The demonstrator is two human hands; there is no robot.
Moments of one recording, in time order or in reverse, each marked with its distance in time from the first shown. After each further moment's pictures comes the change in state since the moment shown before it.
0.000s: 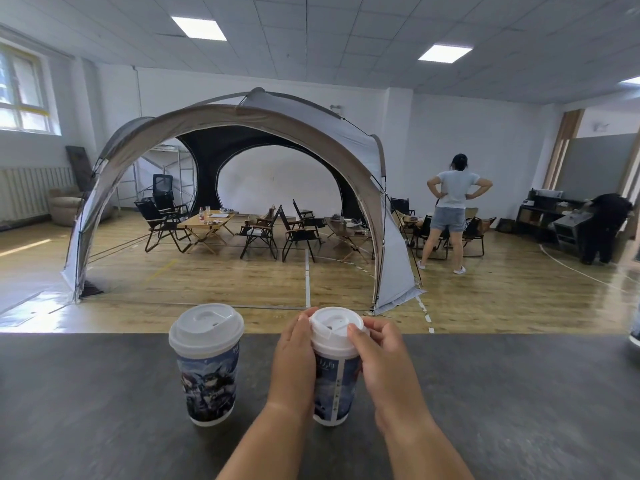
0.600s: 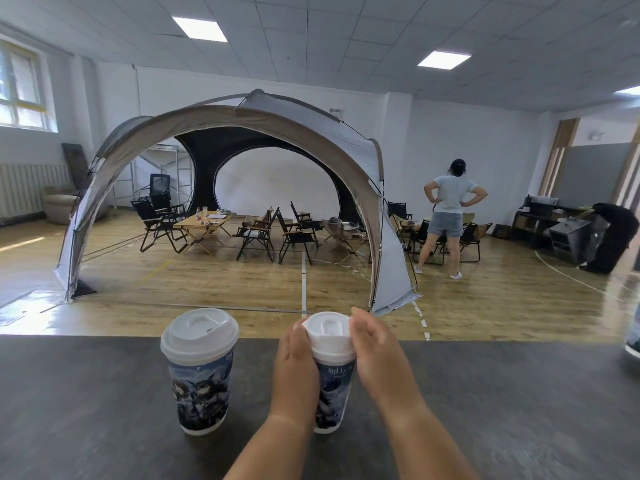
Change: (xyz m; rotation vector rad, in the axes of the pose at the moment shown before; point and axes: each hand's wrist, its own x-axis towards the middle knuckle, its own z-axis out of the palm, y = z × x) left_hand 0.001 -0.007 0.009 -0.026 0.083 0.054; right_hand 0.020 -0.006 -0.003 -0.317 -0.070 -0.119
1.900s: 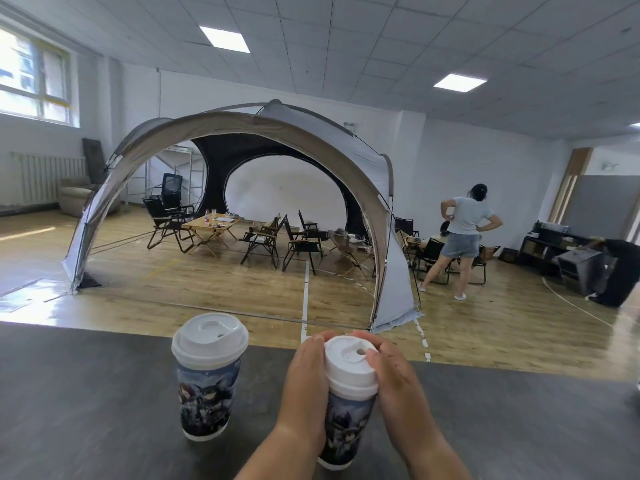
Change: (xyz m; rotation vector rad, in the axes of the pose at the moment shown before) left_hand 0.003 -0.004 0.002 -0.176 -0.120 -0.142; right_hand -0.006 0.010 -0.009 0.274 -0.132 -0.023
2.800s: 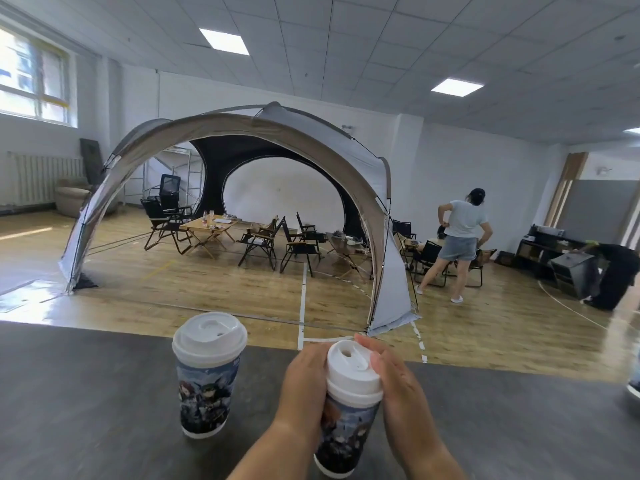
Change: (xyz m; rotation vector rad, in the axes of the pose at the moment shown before) left_hand -0.012 0.010 0.002 0.054 -0.086 -0.066; right_hand -0.012 0.006 -0.008 0.031 0.018 -0.020
